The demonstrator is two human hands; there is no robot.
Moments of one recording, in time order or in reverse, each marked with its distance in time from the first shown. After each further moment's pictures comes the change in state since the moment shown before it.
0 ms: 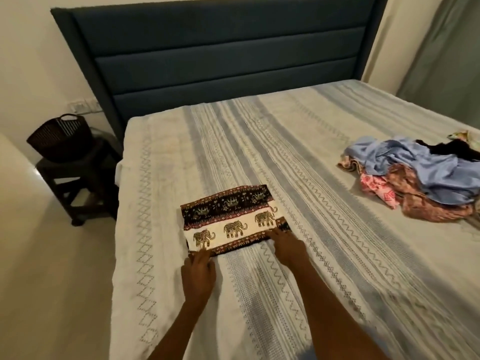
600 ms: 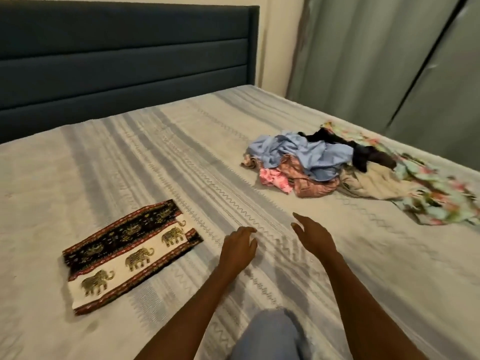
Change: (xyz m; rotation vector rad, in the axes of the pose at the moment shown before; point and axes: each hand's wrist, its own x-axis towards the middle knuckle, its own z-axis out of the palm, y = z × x) left_hand 0.004 0.314 0.096 -0.309 -0.446 0.623; right_hand -0.144 0.247 -0.096 0.247 0.316 0.502
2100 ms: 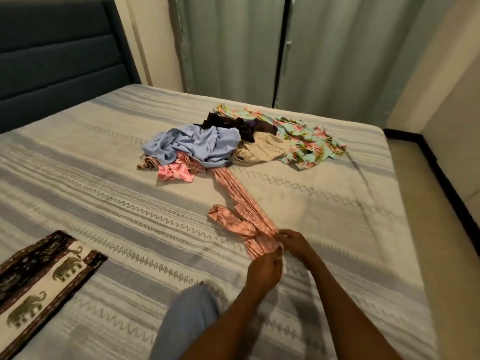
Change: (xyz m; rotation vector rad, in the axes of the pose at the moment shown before) left_hand -0.103 0.211 0.194 -0.078 -0.521 0.235; right_hand -0.190 0.170 -0.030 0.730 0.082 0.518
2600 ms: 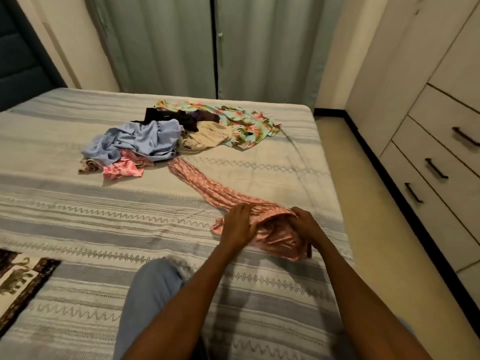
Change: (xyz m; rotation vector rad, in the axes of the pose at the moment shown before) left_hand -0.017 0.072 0.000 0.230 0.133 0.378; right_hand -0.140 0.078 -0.109 -0.104 0.318 -0.109
